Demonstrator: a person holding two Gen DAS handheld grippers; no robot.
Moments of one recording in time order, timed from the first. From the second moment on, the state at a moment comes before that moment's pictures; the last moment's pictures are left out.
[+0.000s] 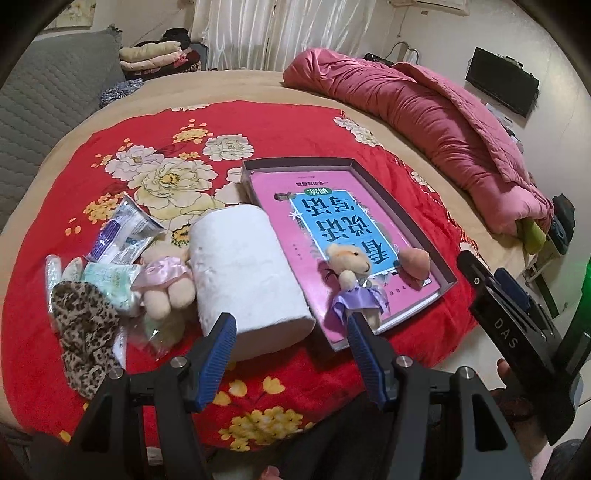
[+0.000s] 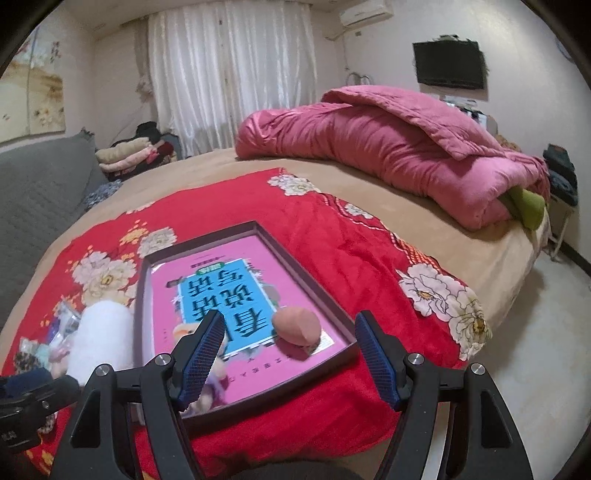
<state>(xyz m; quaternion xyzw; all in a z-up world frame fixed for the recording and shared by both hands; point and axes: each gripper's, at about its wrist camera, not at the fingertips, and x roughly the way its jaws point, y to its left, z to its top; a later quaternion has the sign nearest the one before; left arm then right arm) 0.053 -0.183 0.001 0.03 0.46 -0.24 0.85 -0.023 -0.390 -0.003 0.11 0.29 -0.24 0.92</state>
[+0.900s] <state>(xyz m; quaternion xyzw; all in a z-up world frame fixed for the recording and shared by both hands) 0.033 -0.109 0.012 0.01 0.45 -0.22 0.87 -0.032 -0.306 0.038 0.03 0.28 -0.16 0.95</state>
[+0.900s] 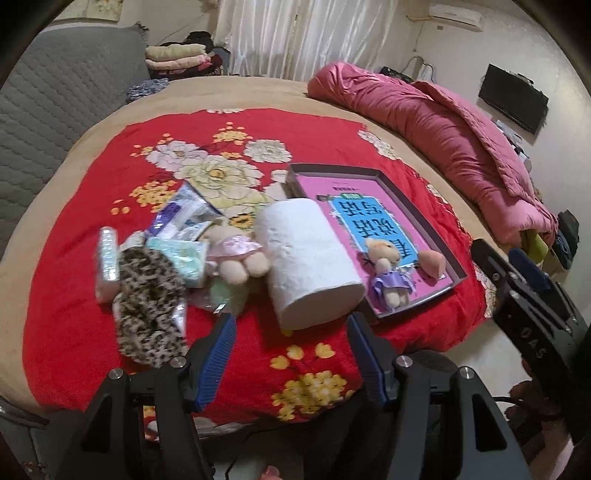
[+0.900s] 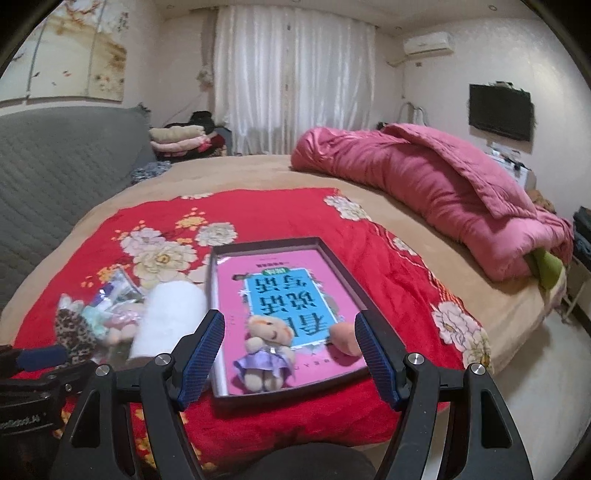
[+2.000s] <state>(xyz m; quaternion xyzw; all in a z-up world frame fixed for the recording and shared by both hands) 0.067 0.012 -0.014 -0.10 0.47 -0.14 0.87 -0.007 -0.178 0.039 -0.04 0.31 0.03 0.95</state>
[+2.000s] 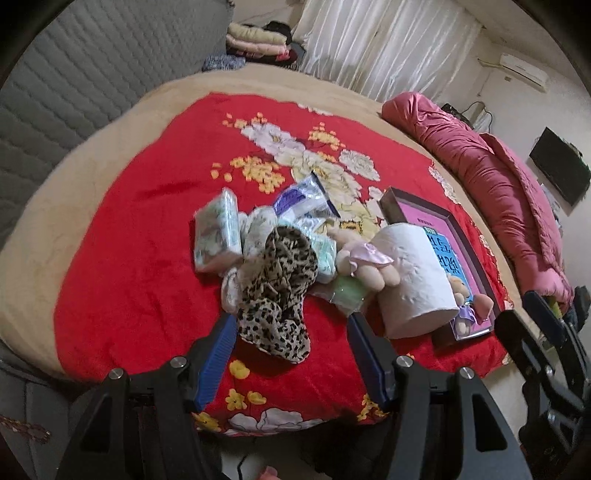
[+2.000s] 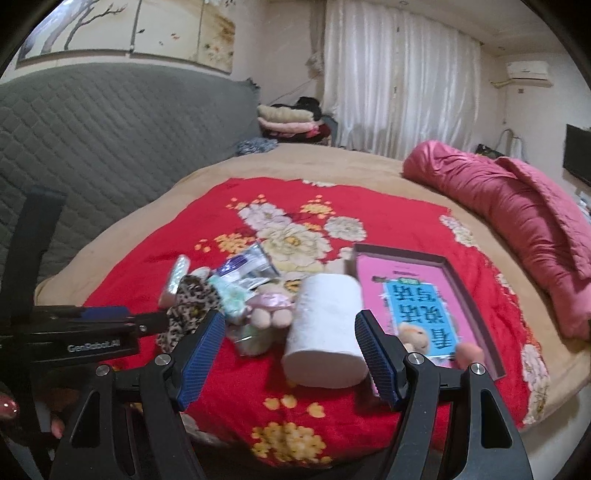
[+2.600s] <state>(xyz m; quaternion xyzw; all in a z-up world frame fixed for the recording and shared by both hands) 0.101 -0.001 -0.072 -0.10 0.54 -0.11 0.83 0.018 -0.189 0.000 -0.01 0.36 0.04 0.93</state>
